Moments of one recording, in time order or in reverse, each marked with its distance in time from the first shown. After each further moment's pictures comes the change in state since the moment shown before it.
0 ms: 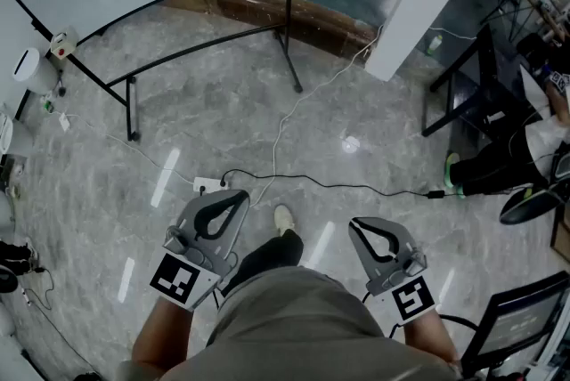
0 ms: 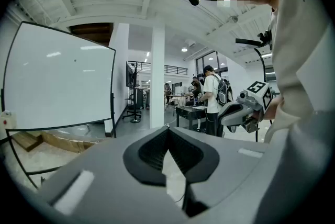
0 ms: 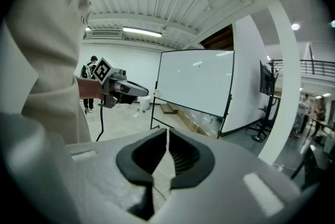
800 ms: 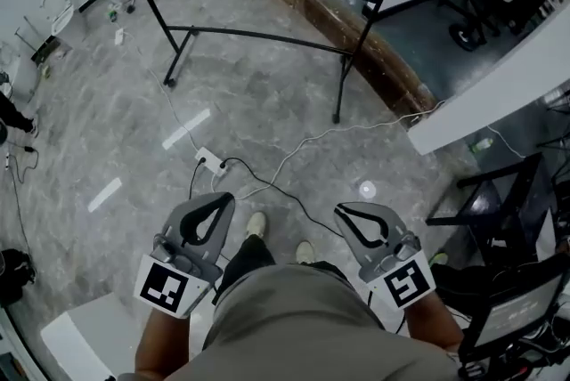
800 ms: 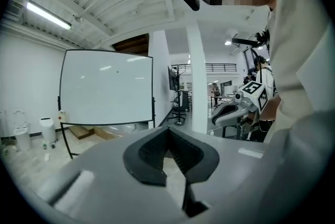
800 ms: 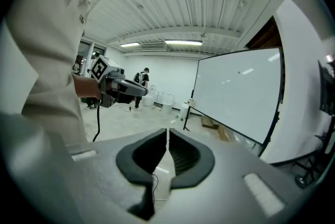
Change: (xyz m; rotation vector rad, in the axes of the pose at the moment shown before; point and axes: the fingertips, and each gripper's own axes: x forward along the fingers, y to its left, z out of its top) left arm 0.069 -0.013 0.031 -0.102 0.022 0.549; right arm 0.060 -0.141 0.010 -0.236 -0.086 0.547
